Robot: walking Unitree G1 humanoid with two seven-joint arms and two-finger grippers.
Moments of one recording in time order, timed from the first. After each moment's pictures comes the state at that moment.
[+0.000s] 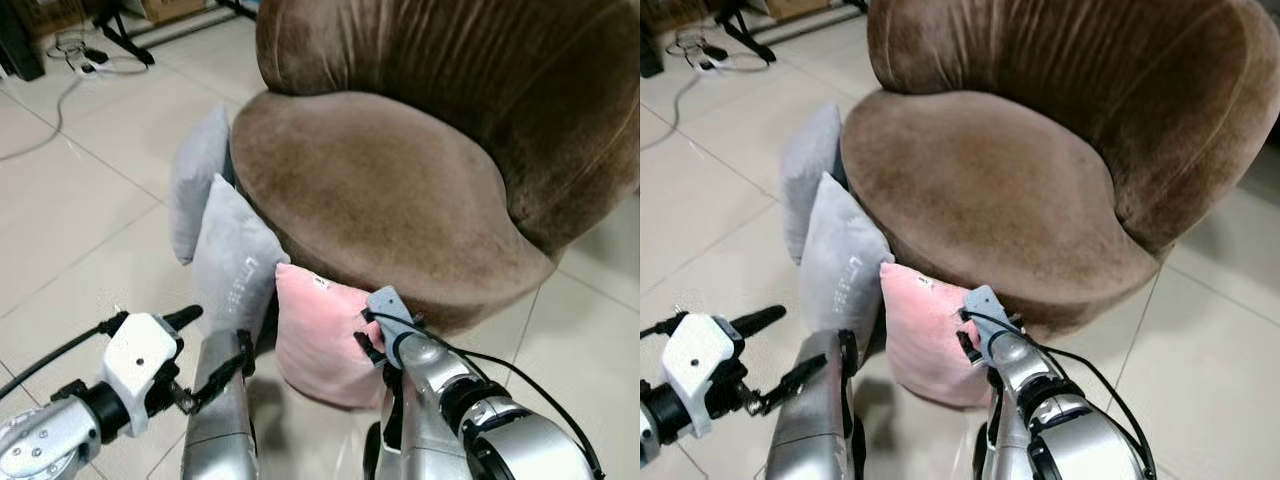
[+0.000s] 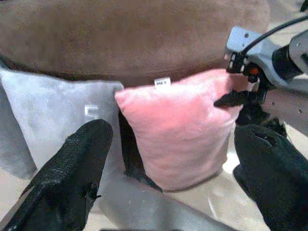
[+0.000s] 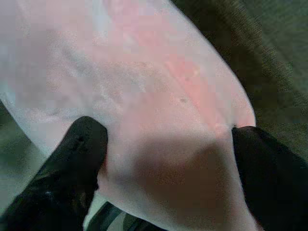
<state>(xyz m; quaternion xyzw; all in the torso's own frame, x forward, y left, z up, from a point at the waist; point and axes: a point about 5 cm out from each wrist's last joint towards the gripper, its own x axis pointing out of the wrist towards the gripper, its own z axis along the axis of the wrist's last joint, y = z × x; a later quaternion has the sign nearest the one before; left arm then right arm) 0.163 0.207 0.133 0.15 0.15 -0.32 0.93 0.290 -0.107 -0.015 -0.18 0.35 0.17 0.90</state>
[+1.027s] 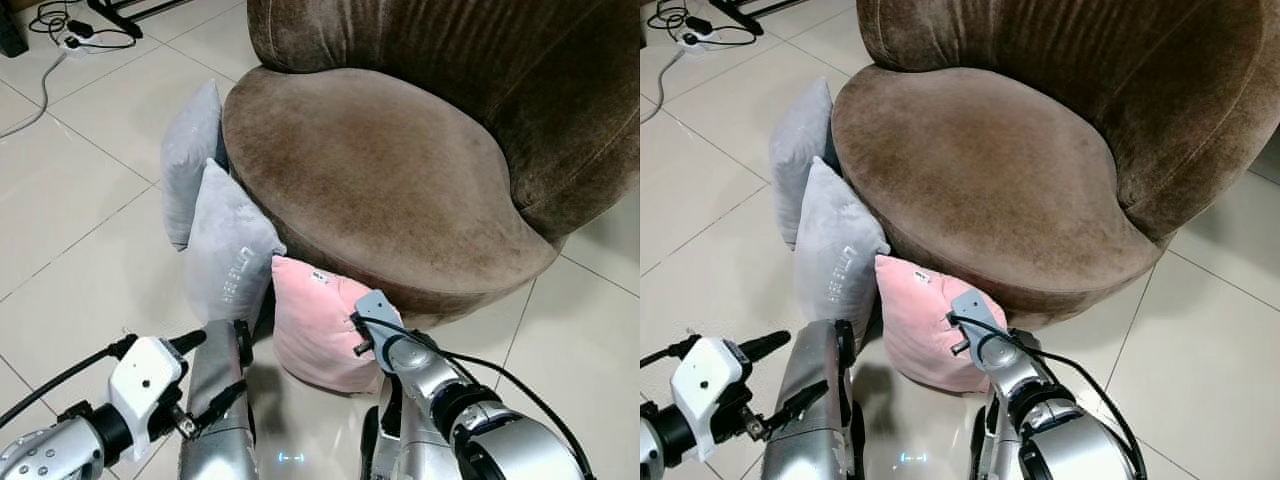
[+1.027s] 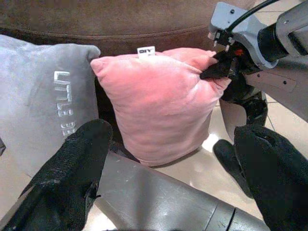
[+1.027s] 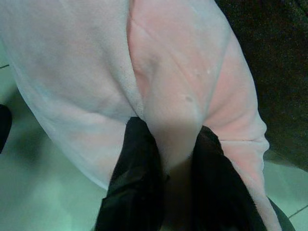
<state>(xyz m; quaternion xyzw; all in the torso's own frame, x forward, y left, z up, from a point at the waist) 0.152 0.206 0.119 0.14 0.18 -0.33 0.92 0.287 -0.093 -0.016 -0.18 0.33 0.19 0.91</state>
